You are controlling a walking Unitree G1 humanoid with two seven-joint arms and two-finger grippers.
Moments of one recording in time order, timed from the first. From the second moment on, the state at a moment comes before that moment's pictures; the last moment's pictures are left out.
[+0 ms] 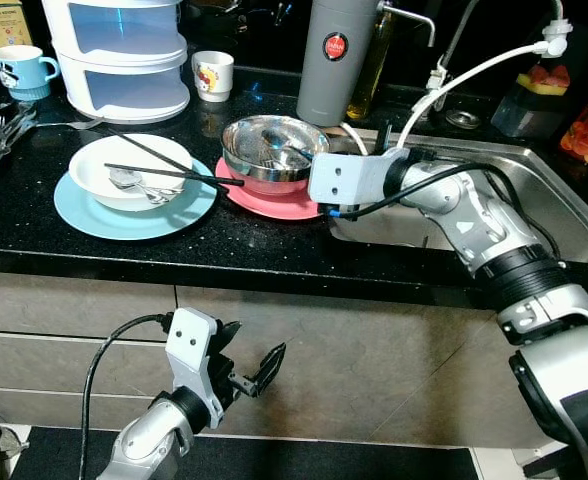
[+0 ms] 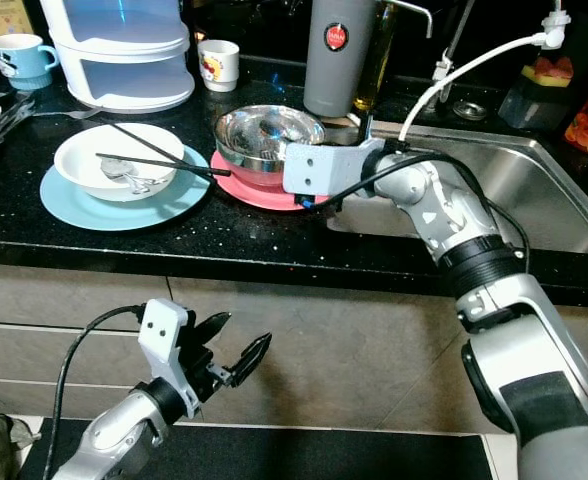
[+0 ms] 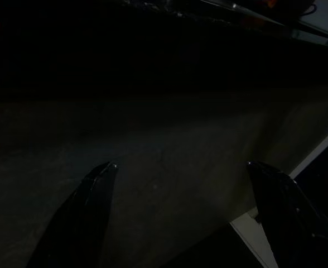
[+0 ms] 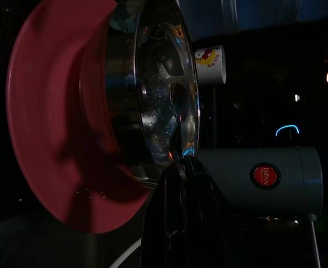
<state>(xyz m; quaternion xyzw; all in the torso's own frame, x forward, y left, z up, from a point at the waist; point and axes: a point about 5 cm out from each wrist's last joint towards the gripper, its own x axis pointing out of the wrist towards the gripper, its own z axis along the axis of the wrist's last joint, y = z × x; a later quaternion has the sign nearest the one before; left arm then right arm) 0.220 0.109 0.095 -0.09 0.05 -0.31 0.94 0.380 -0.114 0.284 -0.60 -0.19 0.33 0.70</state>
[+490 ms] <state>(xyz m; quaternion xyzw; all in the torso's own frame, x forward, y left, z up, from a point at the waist) 0.220 0.109 0.095 -0.09 0.05 -0.31 0.94 0.381 -0.109 0.310 -0.46 -0.27 0.27 0.80</state>
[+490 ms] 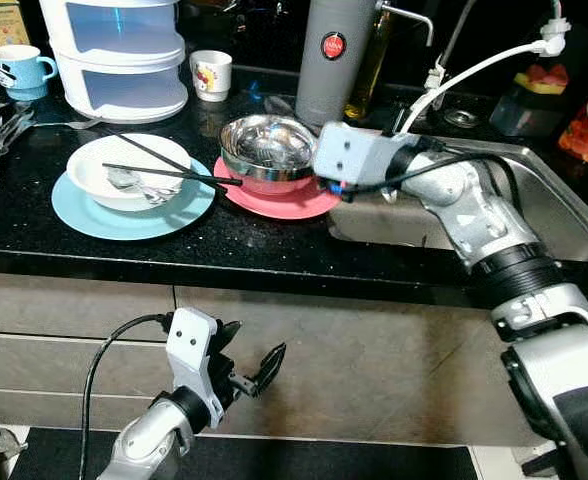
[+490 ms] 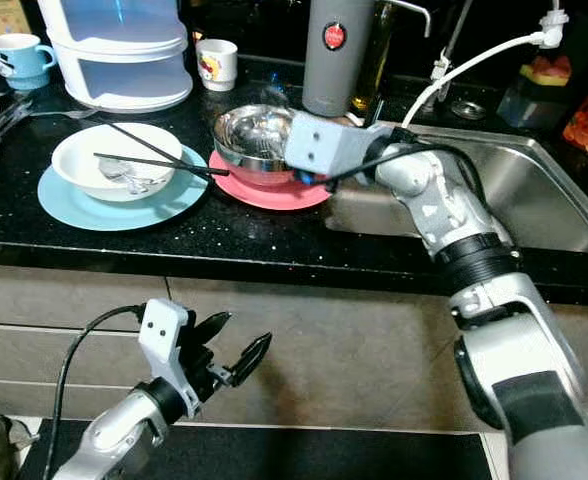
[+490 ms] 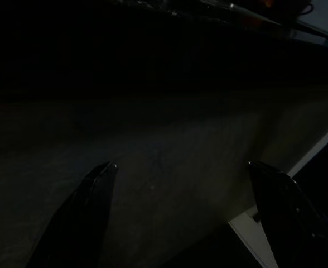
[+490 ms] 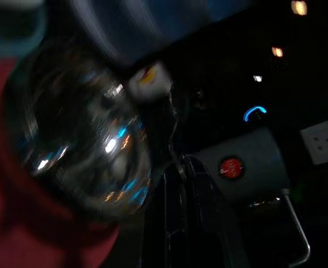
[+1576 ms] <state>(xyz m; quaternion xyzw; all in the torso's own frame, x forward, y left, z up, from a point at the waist) 0.224 0.110 0.094 -0.10 0.05 -0.31 0.94 0.389 -0.117 0.275 -0.20 -0.18 0.15 0.95</state>
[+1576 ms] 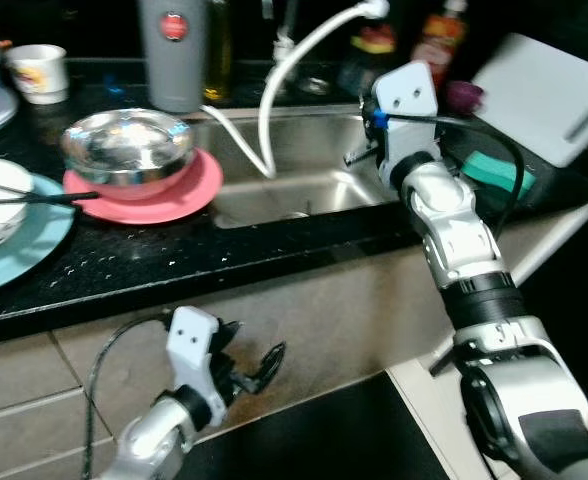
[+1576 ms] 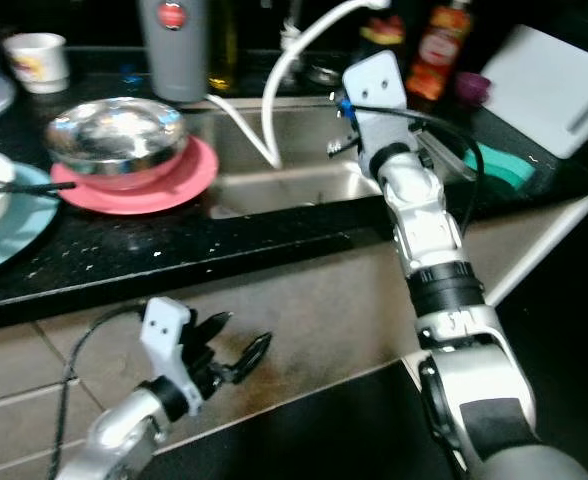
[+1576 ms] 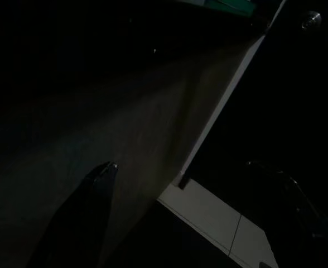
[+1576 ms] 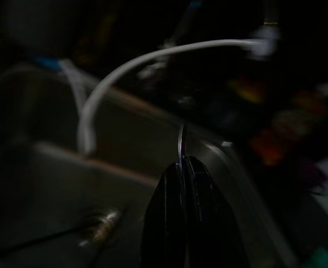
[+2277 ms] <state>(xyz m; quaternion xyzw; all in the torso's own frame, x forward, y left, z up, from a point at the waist) 0.219 0.107 0.091 -0.11 0.05 -0.31 0.94 0.393 -0.062 0.261 -0.26 -0.18 0.23 0.92</state>
